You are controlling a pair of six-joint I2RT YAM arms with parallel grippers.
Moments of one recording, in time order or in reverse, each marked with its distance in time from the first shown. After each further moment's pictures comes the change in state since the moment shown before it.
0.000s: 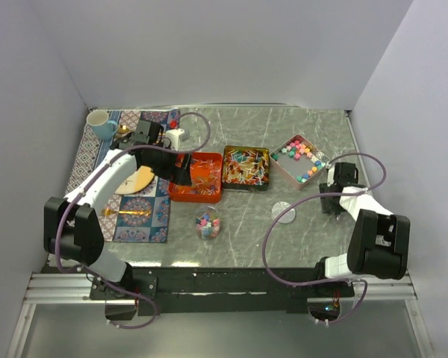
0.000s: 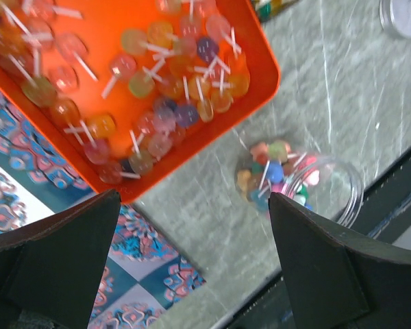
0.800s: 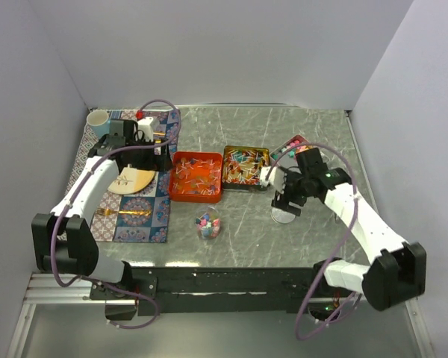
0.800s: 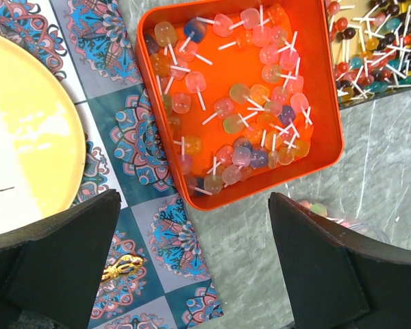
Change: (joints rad) left arm 0.159 -0.101 -0.093 0.166 -0.109 -0.153; right arm 0.506 -0.216 0.284 -0.477 -0.504 -0.734
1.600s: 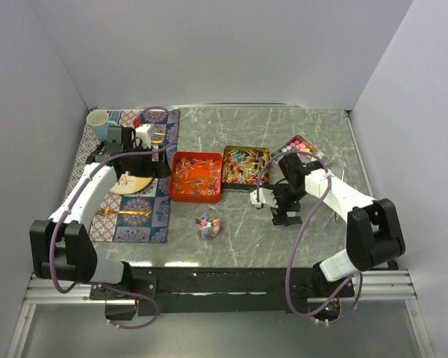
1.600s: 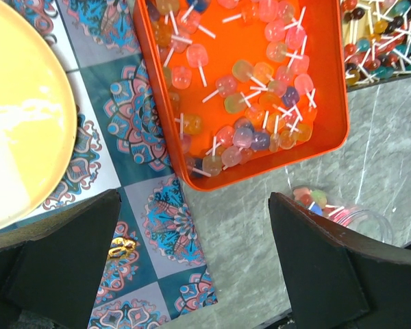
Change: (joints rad) left arm 0.021 -0.052 -0.076 -0.001 0.012 -0.022; right arm 0.045 0.291 0.002 -0.100 -0.007 -0.416
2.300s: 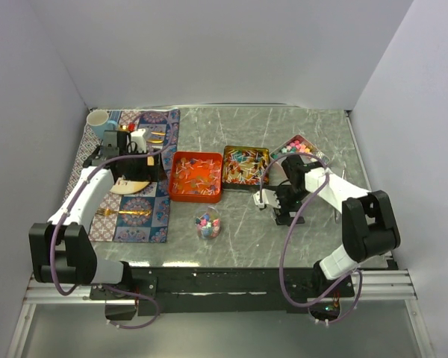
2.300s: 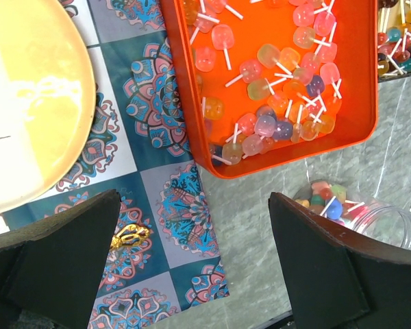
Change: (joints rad) left arm 0.042 -0.016 -0.054 -0.002 -0.010 0.023; right arm -0.054 0.071 -0.025 0.037 0.005 -0.069
